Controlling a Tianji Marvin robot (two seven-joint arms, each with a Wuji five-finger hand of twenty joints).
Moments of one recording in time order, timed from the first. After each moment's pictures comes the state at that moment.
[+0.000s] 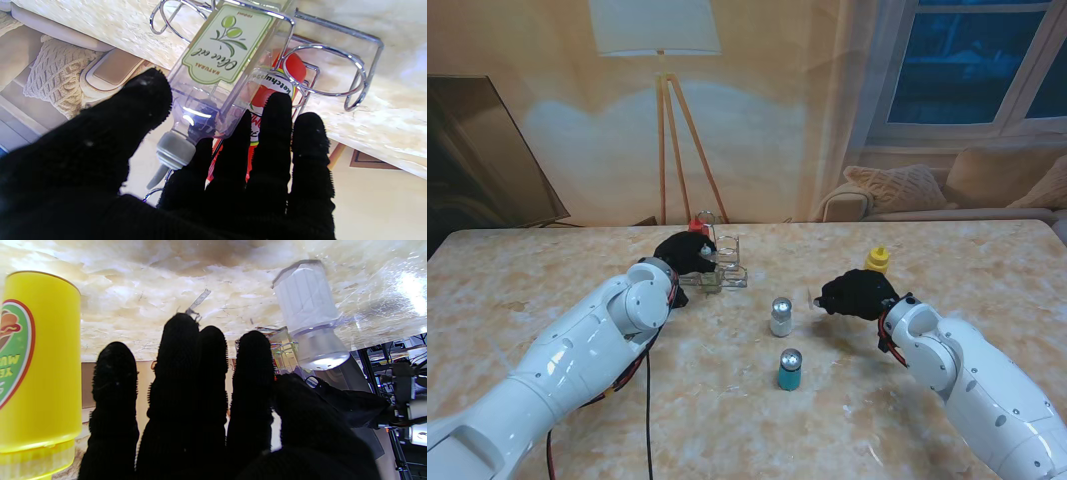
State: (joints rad) left arm 0.95 -1.24 -0.80 -0.98 0.38 0.09 0.14; right arm -1.29 -1.05 1.10 -1.28 -0.91 -0.29 -0.06; left_hand 0.61 -0.72 0.99 -0.20 0.78 0.18 0.35 0.42 0.73 0.24 0.45 0.41 0.77 0.28 0.52 0.72 0.39 0.29 1.01 0.64; right_hand 0.62 -0.13 0.42 -0.05 0.91 -0.24 0.89 0.65 1.17 -0.06 0.70 0.60 1.20 -0.08 0.79 0.63 0.73 0.18 1.20 0.45
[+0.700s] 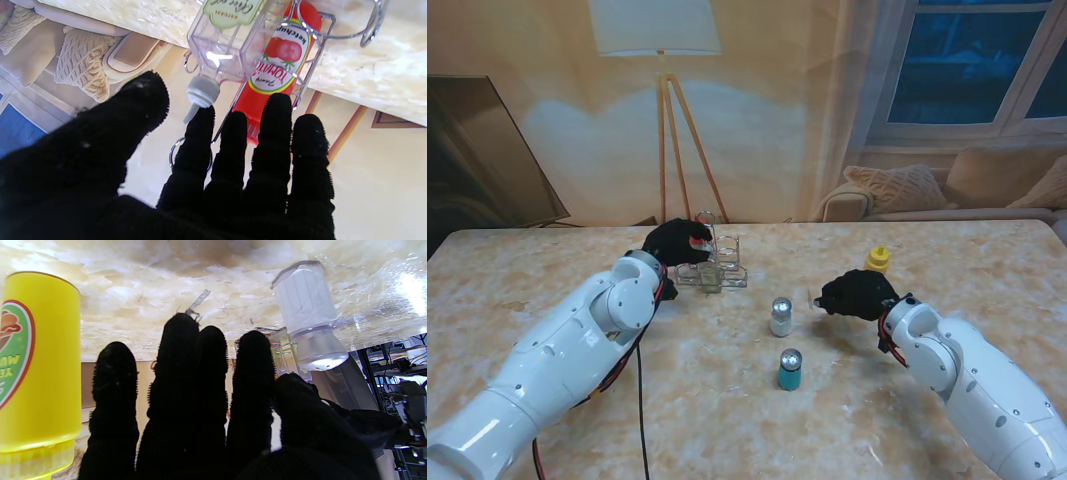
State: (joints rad) left arm 1.02 -1.20 -0.90 -1.11 0.49 0.03 0.12; right arm -1.29 -1.05 1.10 -1.28 -0.91 -0.29 -0.06; left_hand 0.59 -0.69 0.98 -0.20 0.75 0.16 0.36 0.42 0.69 0.21 0.42 0.39 0.76 0.28 0.50 0.71 0.37 0.29 0.99 0.63; right_hand 0.62 -0.13 0.42 -0.05 0.91 -0.24 0.89 0.65 1.17 -0.06 0.70 0.60 1.20 -0.08 0.79 0.63 0.73 0.18 1.20 0.45
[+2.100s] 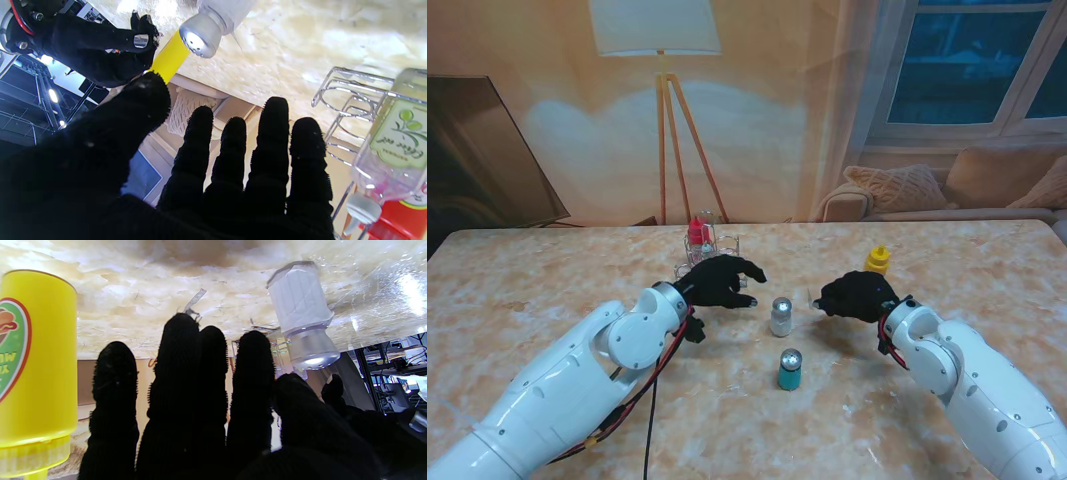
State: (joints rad) left arm 1.17 -1.13 -0.87 -1.39 0.40 -0.11 -0.05; right arm -1.31 -1.05 1.11 -1.30 -0.93 -0.29 -0.07; left_hand 0.60 -0.68 0.96 -0.20 0.71 0.15 0.36 0.42 0.63 0.21 0.39 0.38 0.72 0.26 0.49 0.72 0.33 0.27 0.96 0.63; right_hand 0.62 -0.13 0.42 -0.05 0.91 -0.24 0.89 0.65 1.17 -0.06 0.70 0.60 1.20 -0.08 0.79 0.63 0.73 0.18 1.19 0.45
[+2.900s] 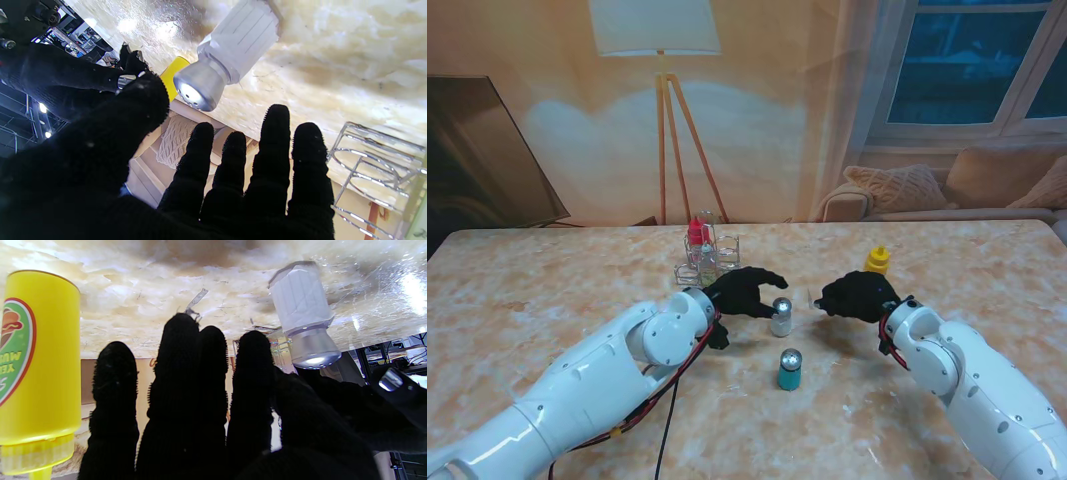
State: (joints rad) left arm 1.04 -1.20 -0.68 -1.22 0.30 -0.06 -0.03; right arm -1.31 -1.05 1.12 -1.31 -0.93 -0.29 -0.07; left_hand 0.60 -0.66 0.94 -0.20 0.59 0.19 0.23 0.36 0.50 0.22 0.32 0.35 0.64 0.29 0.48 0.72 0.27 0.29 0.93 0.63; right_hand 0.62 -0.14 0.42 -0.05 0.91 -0.24 0.89 0.65 1.17 -0.06 0.70 0.60 1.20 -0.08 0.79 0.63 0.73 0.18 1.19 0.45
